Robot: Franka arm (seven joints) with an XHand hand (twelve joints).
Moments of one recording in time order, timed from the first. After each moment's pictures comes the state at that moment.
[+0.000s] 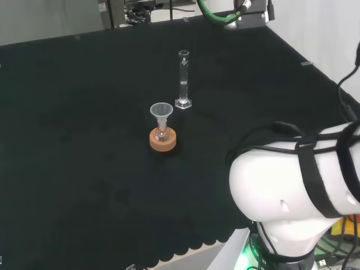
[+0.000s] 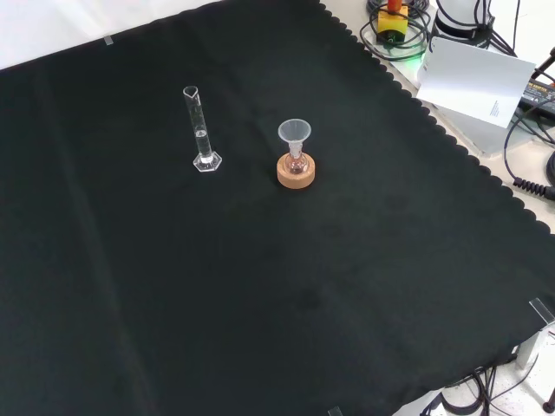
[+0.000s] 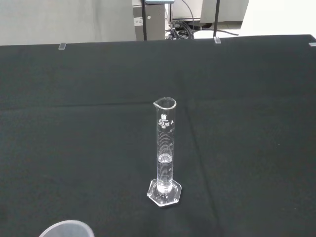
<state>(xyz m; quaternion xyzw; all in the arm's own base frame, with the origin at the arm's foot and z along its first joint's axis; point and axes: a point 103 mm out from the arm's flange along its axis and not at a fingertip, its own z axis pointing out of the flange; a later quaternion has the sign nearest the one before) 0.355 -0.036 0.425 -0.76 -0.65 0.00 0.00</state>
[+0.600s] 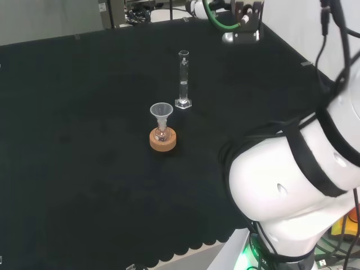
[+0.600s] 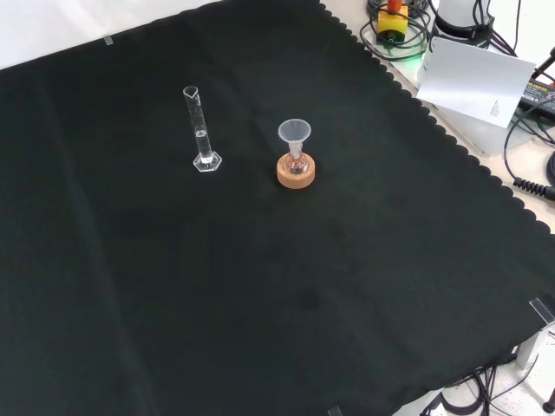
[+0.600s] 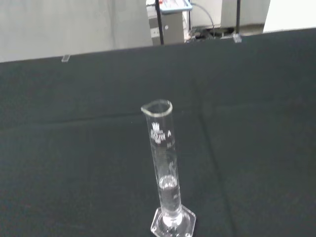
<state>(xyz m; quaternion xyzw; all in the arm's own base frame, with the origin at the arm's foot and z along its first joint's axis) 0.439 -0.078 0.343 -0.74 -0.67 -0.05 0.03</state>
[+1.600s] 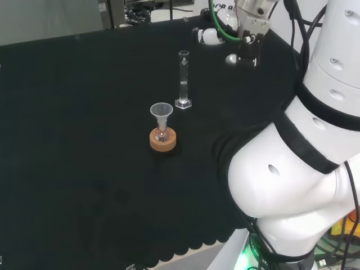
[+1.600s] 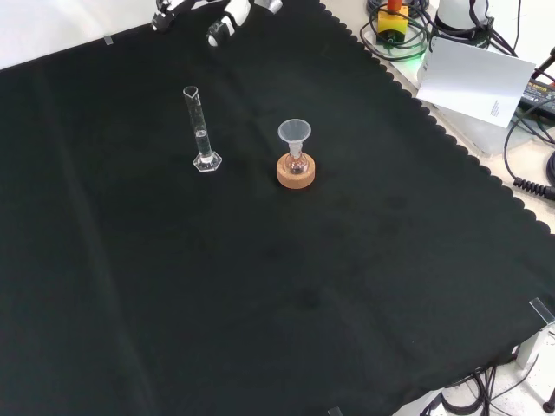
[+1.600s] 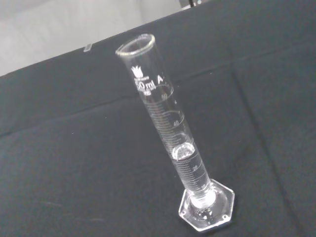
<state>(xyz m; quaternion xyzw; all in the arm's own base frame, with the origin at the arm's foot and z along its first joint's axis) 0.476 -0.111 0.252 -0.72 -0.67 -0.13 0.12</state>
